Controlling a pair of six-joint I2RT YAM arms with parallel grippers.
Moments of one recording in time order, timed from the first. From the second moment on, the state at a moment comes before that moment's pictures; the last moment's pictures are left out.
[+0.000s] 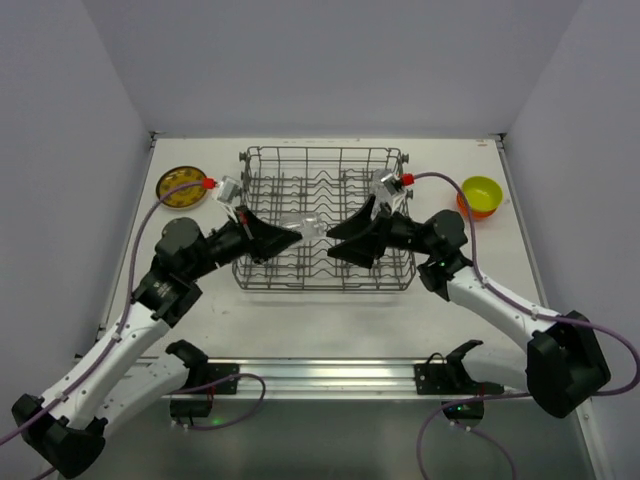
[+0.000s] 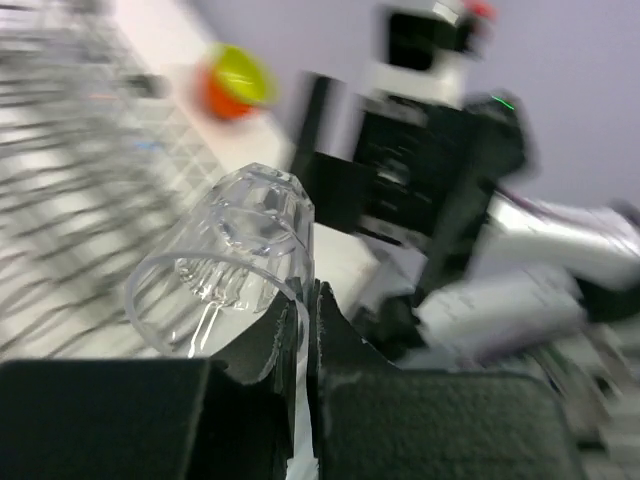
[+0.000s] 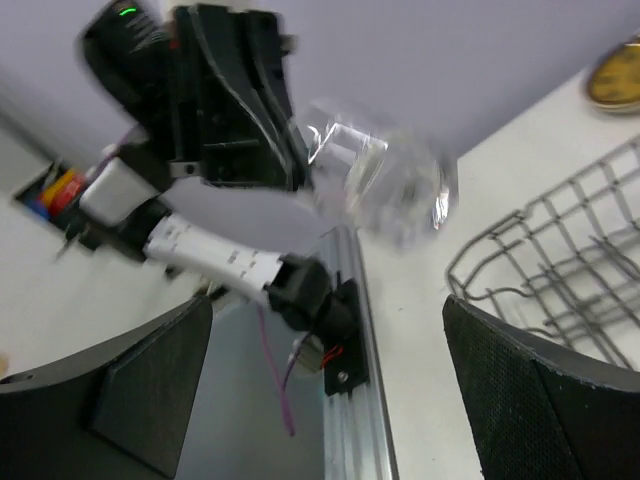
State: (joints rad) left arm -0.54 0.78 0.72 0.11 0.54 -0.81; right arm 0.55 1.20 0.67 0.88 -0.90 0.95
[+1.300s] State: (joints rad) left arm 0.06 1.86 1.43 -0.77 -0.09 -0.39; right arm 0.50 0.90 0.83 -0.43 -0.06 0.45
